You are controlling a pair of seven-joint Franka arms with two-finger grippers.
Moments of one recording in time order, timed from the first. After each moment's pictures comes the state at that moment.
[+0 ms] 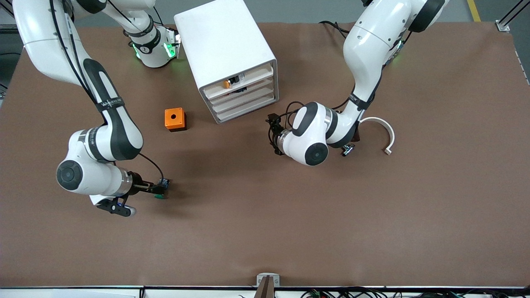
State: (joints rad) left arm -0.58 0.80 -0.10 -1.45 -0.69 1.91 -2.24; right arm -0.04 0.66 0.19 -1.57 0.03 2.11 0.39
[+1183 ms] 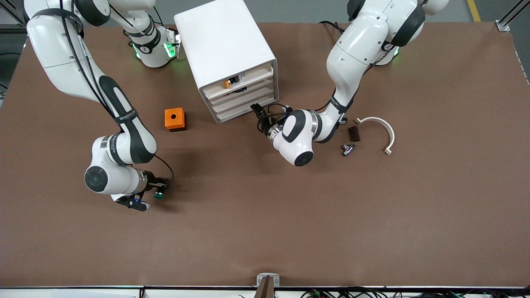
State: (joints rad) left arm -0.63 0.93 -0.11 -1.43 -0.95 1.74 -2.41; right arm -0.04 0.73 0.19 -1.65 0.01 2.18 0.40
